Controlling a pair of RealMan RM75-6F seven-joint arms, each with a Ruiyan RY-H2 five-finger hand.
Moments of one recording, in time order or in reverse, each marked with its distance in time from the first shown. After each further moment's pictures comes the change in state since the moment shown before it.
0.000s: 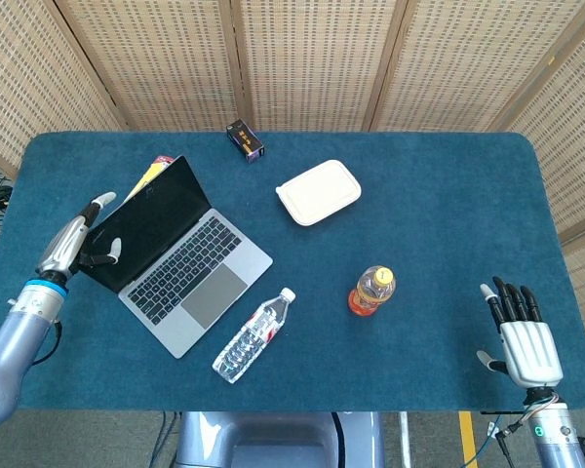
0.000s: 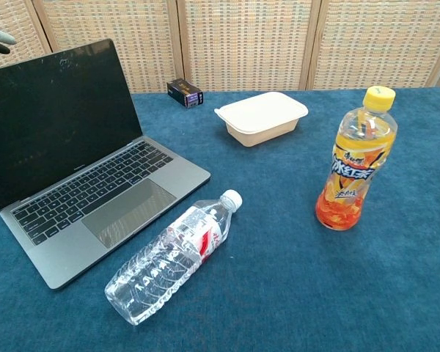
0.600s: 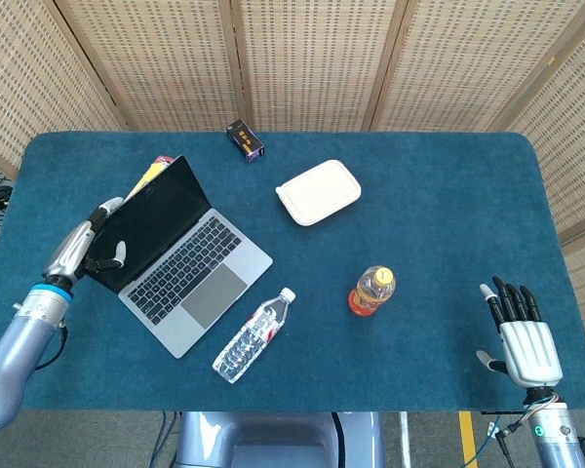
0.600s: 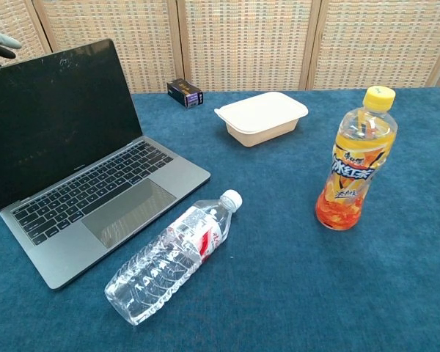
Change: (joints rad) left arm 0.006 -0.003 0.022 -0.017 0.029 0.019 -0.042; right arm 0.002 -0.001 -0.001 0.001 0.000 -0.002 0.001
